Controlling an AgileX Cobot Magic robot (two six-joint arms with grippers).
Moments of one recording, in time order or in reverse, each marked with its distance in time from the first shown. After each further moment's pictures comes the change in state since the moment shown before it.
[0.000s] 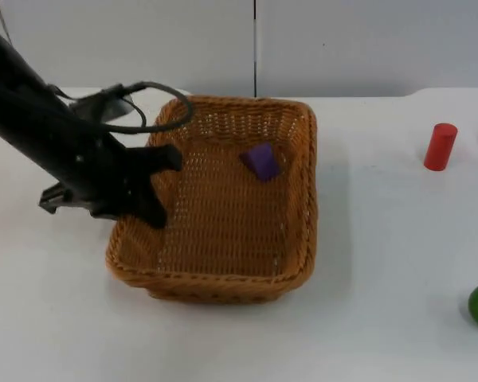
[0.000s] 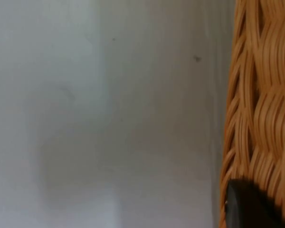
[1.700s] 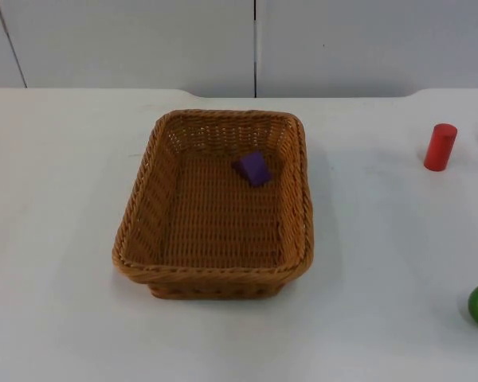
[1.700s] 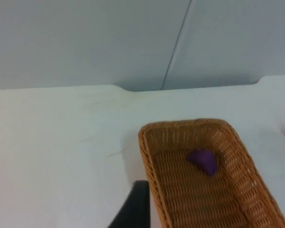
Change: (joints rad) right arm 0.000 -0.521 0.447 -0.098 -0.167 0.016; left arm 0.202 -1.201 0.248 0.258 0.116 -0.113
